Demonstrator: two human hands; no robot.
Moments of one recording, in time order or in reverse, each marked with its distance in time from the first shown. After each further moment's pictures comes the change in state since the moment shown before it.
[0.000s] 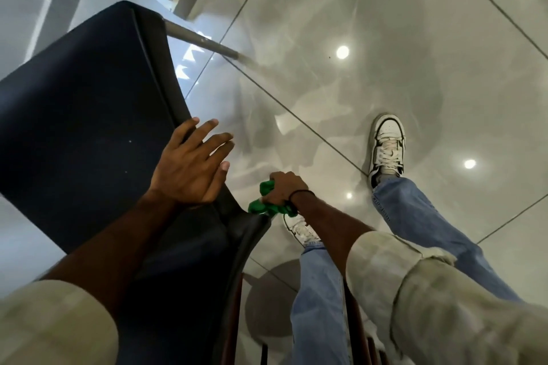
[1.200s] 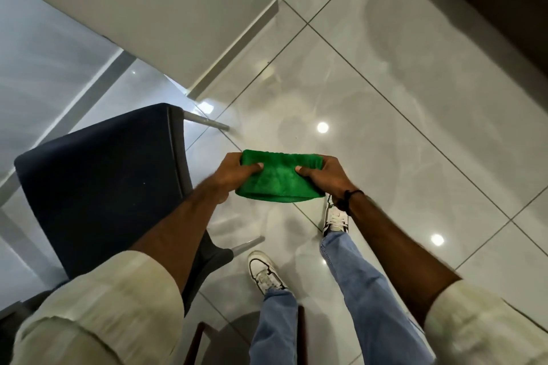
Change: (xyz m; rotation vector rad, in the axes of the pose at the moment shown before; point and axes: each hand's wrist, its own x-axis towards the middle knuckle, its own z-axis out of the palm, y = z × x) left_hand 0.156 0.057 -0.122 -1.517 -0.360 -1.139; right_hand -0.198 0.039 -0.219 0.765 0.464 -0.147
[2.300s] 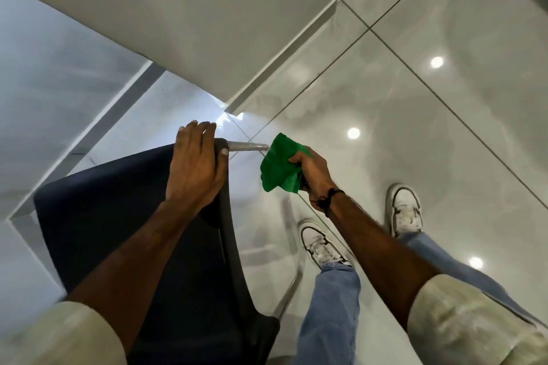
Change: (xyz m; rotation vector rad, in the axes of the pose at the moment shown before) left_hand 0.087 -0.009 -0.175 1.033 0.588 0.550; right_hand 0.146 -0.088 0.169 0.506 -0.105 0.130
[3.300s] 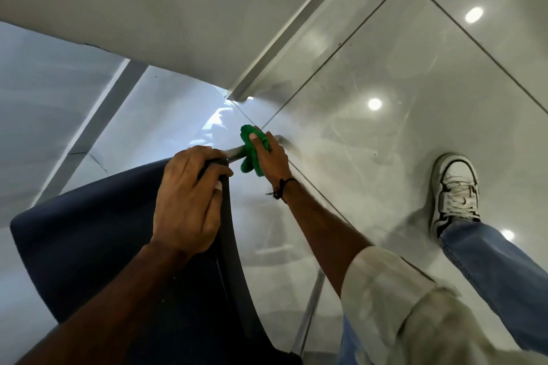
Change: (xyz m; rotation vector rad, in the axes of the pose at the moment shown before) left_hand 0.009 -0.025 0.027 -0.123 -0.005 0.136; right_hand 0.114 0.044 0.103 -0.217 -0.113 -0.114
